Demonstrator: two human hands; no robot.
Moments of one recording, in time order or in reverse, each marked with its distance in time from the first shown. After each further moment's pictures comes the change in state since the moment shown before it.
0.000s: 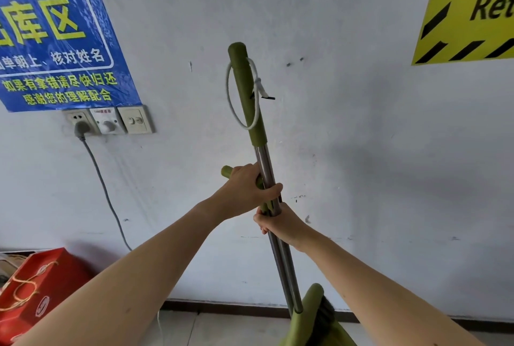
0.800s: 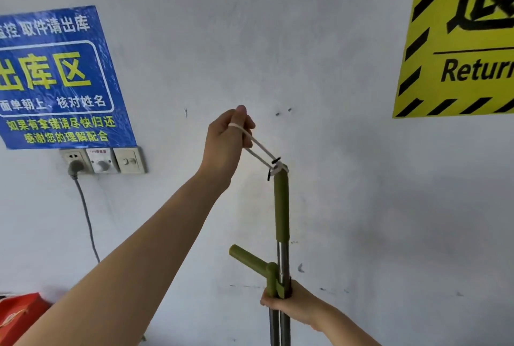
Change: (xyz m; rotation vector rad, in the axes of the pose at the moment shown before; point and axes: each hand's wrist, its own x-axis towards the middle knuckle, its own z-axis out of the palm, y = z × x) left_hand 0.043 0.120 -0.098 -0.755 0.503 0.056; right_hand -0.025 0.054 -0.039 -0.119 -0.183 0.285
